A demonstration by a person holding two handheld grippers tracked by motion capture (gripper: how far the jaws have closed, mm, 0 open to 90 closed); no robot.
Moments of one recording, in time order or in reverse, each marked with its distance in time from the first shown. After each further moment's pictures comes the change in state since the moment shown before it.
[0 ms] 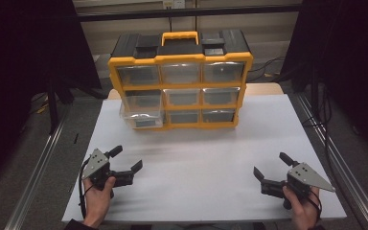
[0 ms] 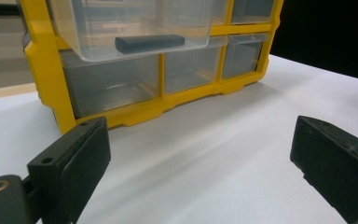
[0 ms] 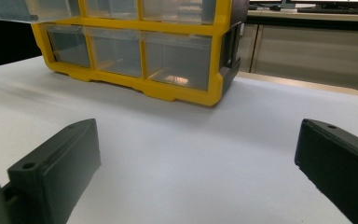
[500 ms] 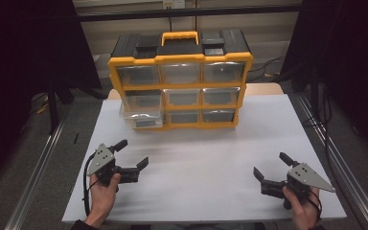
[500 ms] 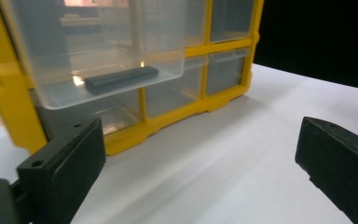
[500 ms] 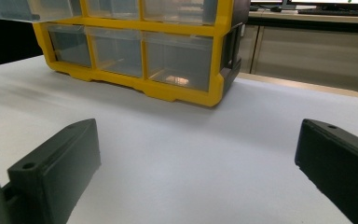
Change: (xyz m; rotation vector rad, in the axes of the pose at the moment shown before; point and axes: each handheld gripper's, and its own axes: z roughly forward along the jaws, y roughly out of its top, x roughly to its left) left arm -0.010 0.017 0.013 -0.035 -0.055 0.055; right arm 0.000 0.000 0.000 0.002 0.003 -0.005
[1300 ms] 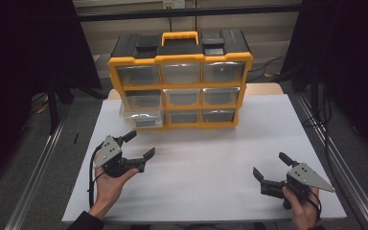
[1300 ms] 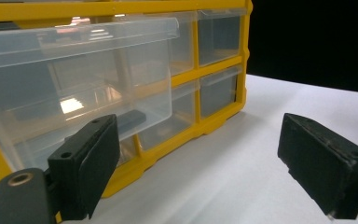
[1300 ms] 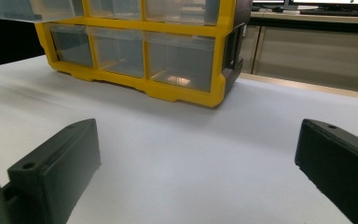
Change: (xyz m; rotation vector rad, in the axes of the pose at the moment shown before) left arm -0.002 0.022 0.021 -0.044 -0.022 0.088; right arm 0.001 0.000 0.001 0.000 0.005 -0.003
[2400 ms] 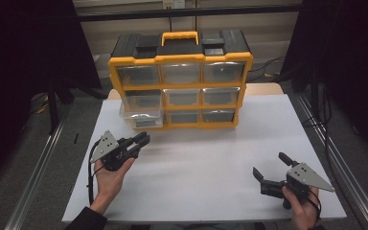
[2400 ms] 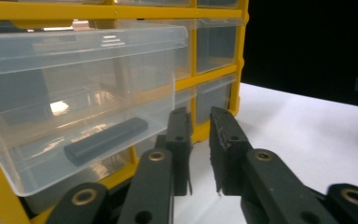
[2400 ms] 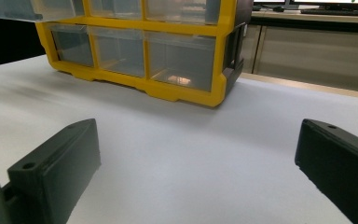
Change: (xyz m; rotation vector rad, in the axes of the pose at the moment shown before) left arm 0.013 0.001 0.002 -0.024 -0.042 -0.042; right arm 0.000 0.000 0.000 0.001 0.006 0.000
